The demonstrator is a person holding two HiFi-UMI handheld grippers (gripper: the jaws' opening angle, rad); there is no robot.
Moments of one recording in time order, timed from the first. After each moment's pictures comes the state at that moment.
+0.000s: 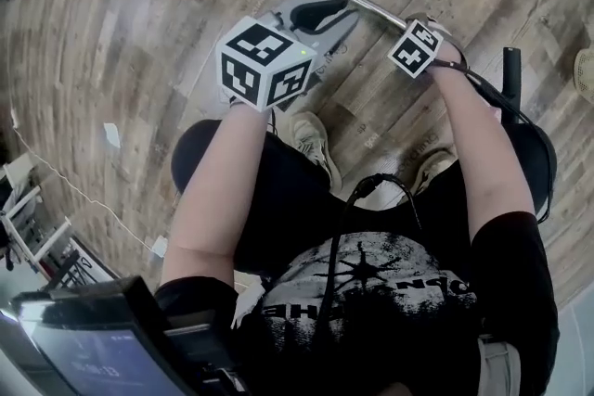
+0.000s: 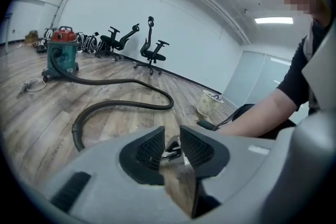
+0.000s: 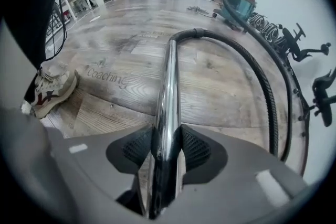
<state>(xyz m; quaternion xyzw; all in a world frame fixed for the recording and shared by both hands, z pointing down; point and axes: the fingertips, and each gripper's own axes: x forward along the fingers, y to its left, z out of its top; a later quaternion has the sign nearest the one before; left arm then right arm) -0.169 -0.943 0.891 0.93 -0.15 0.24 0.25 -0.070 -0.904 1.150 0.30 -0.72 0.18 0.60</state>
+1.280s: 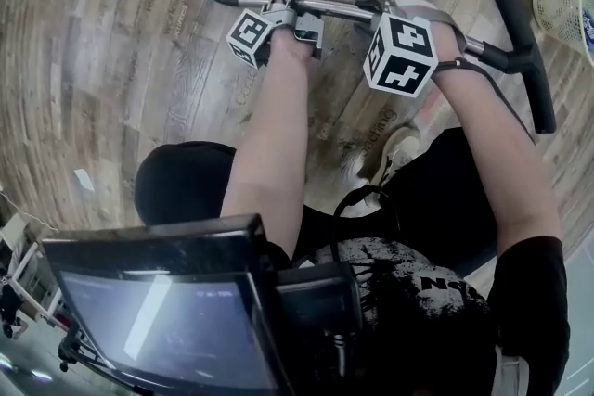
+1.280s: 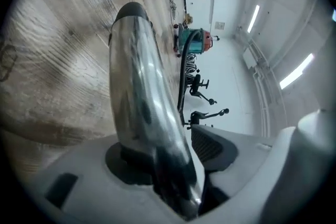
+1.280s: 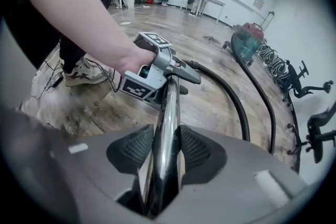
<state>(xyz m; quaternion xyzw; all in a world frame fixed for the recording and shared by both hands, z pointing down) -0.094 -0.997 1.098 0.57 -0.33 -0.26 0.71 -0.030 -0.864 1.029 0.24 -0.78 0.06 0.58</state>
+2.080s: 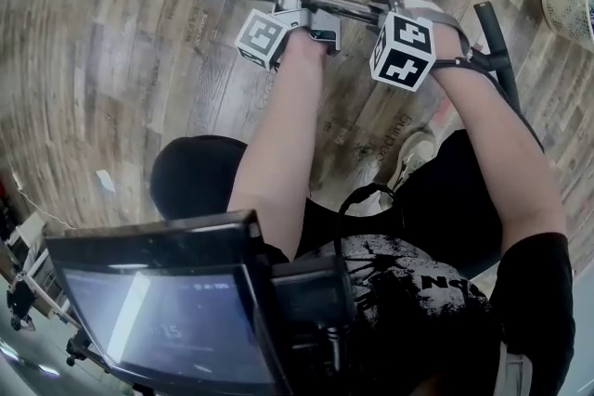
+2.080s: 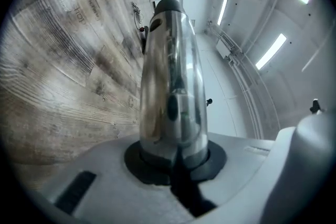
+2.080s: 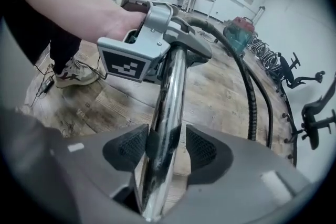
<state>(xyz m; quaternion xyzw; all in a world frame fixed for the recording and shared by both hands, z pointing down) -0.084 -1.017 1.001 0.68 -0.32 -0.27 0.60 -0.015 -0.869 1.039 0.28 -0.76 0.08 0.58</state>
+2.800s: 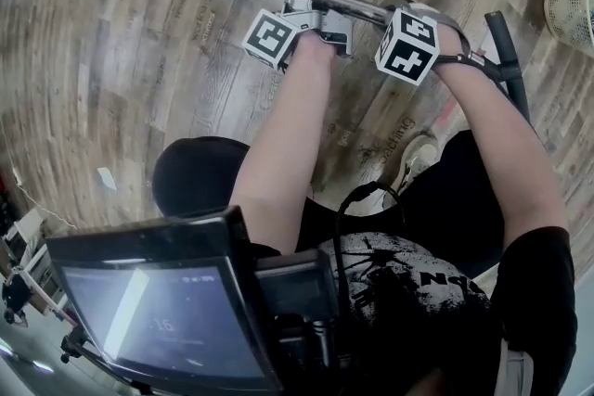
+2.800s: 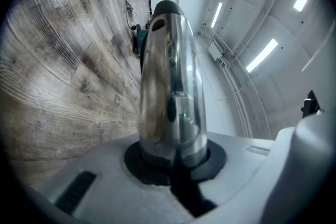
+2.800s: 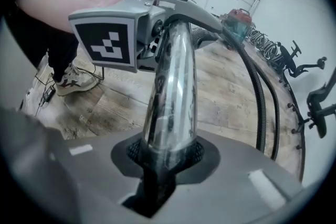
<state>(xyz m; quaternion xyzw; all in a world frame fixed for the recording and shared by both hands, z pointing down) -0.079 -1.015 0.964 0.70 -0.29 -0.30 0.58 -0.016 -0.869 1.052 0.28 -0.76 0.12 0.57</state>
